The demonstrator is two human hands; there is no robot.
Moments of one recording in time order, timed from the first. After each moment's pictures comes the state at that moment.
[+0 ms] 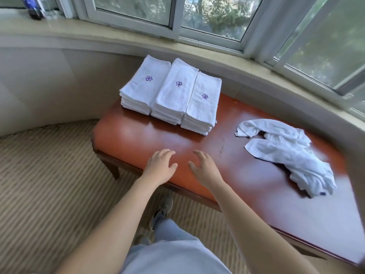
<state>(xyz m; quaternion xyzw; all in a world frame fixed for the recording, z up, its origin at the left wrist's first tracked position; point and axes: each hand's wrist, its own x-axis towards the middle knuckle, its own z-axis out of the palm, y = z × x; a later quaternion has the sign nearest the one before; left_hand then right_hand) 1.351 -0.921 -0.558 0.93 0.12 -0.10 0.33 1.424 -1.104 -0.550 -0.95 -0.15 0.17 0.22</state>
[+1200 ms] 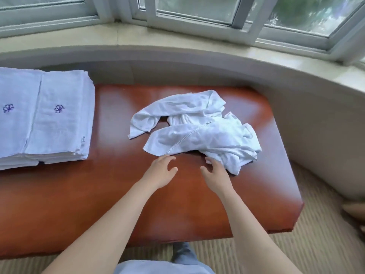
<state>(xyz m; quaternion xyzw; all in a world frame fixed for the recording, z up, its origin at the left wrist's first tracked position) 1.668 -1.383 -0.605 0.90 -0.02 -0.29 0.31 1.637 -1.606 -0.598 -0.88 0.18 0.18 0.39</state>
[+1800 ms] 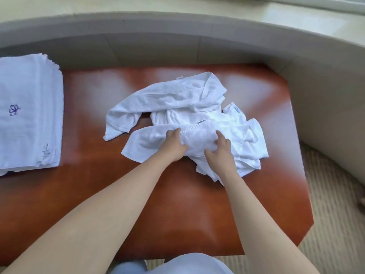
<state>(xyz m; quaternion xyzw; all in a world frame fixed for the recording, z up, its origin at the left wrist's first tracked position) 1.833 -1.514 -0.684 0.89 0.08 -0.35 0.29 1.780 -1.692 -0.667 -0.87 0.21 0.18 0.41</state>
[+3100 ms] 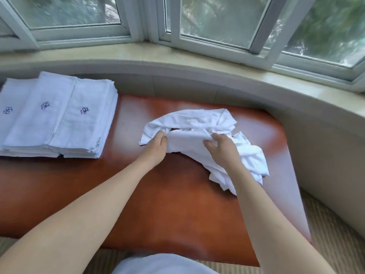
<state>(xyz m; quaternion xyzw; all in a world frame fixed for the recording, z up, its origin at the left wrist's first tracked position) 1.730 -1.377 -0.560 0.90 0.13 -0.10 0.41 1.744 -1.622 -0.520 -0.95 -0.01 0.07 0.31</state>
